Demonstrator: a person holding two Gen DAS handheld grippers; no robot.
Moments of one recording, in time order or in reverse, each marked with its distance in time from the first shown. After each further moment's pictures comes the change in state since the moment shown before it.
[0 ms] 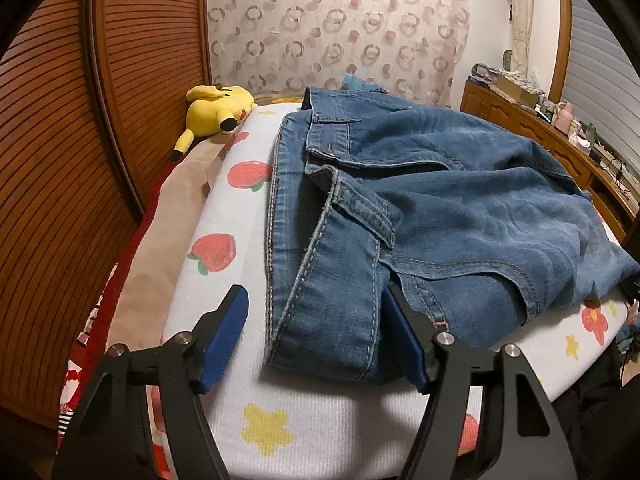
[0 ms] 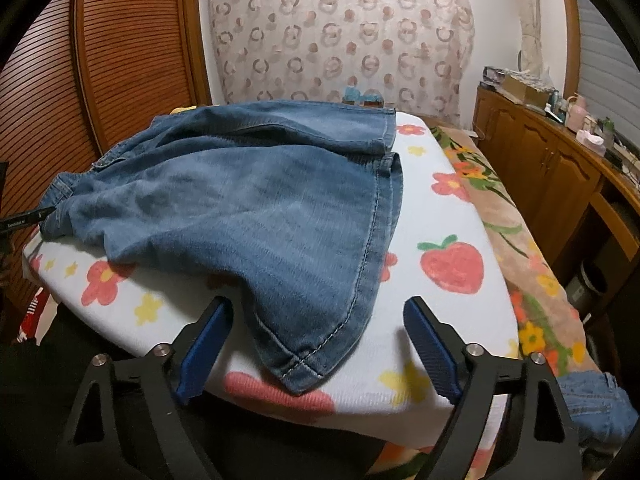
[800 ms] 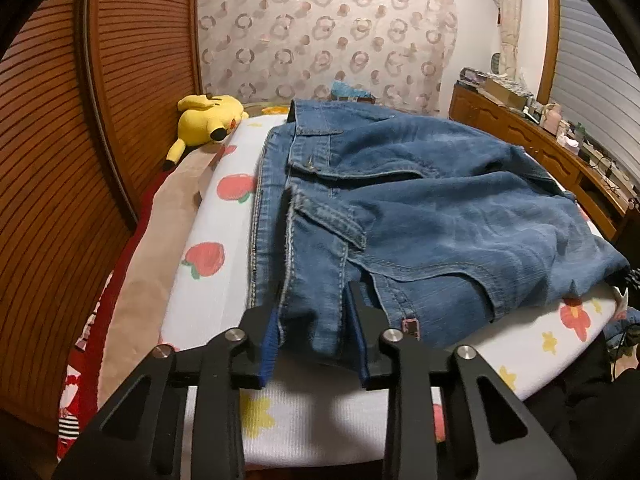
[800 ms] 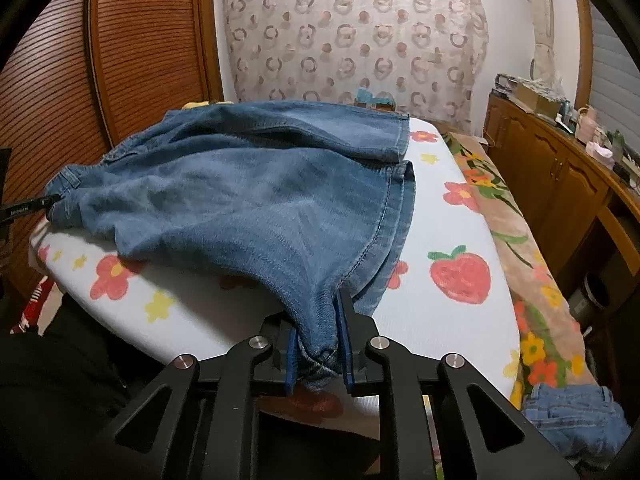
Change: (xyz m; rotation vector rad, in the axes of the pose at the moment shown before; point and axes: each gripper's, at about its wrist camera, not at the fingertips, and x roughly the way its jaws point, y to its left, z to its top) left arm -0.021 -0.012 0.004 0.024 -0.029 -0.034; right arm -0.007 0.004 0.017 -0.038 -0.004 0.015
